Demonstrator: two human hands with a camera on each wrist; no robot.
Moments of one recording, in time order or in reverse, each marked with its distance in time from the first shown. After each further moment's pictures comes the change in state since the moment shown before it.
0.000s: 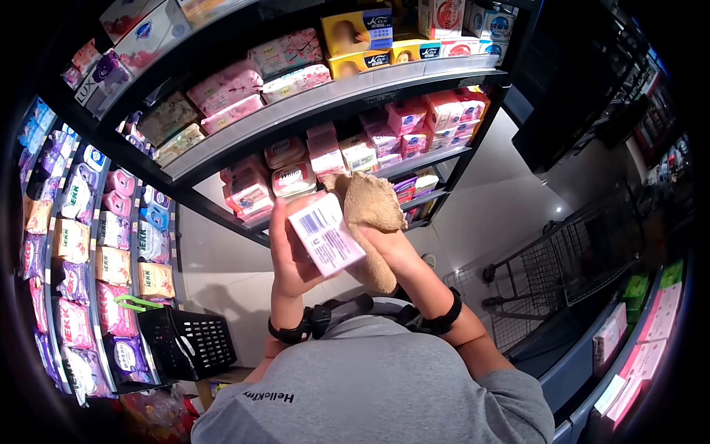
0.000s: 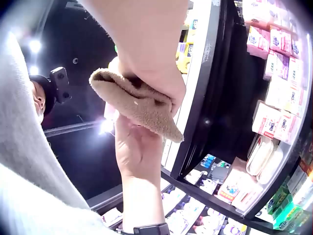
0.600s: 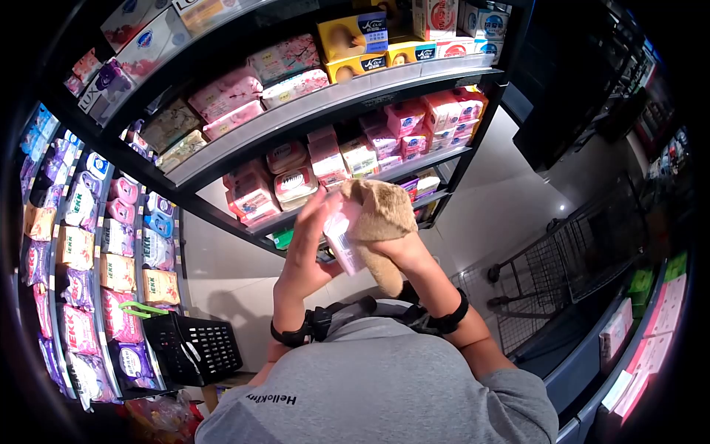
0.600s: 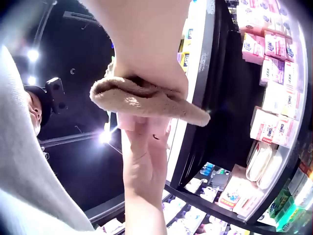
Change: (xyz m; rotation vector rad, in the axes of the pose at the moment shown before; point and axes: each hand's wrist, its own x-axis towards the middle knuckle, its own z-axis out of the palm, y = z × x) left_hand 0.015 0.014 -0.002 0.299 -0.298 0.012; right_hand 0.003 -0.012 -0.004 -0.041 -0.109 -0.252
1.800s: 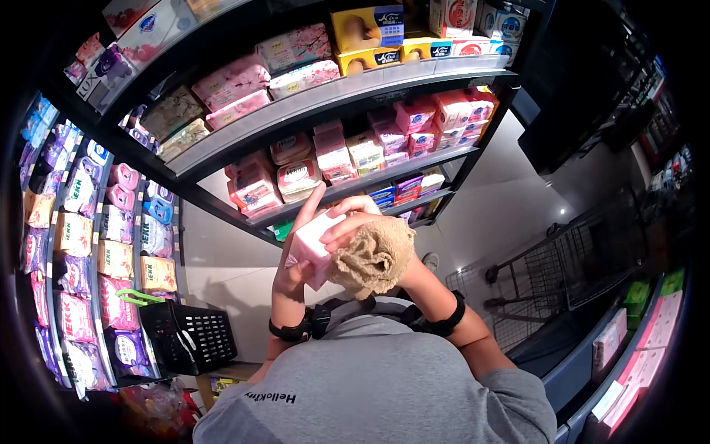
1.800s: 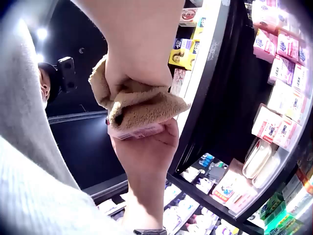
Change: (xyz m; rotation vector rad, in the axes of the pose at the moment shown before) left_hand -0.015 -0.005 0.002 -1.077 0.163 -0.584; right_hand 0.017 -0.008 0.025 -0.394 -0.369 -0.511
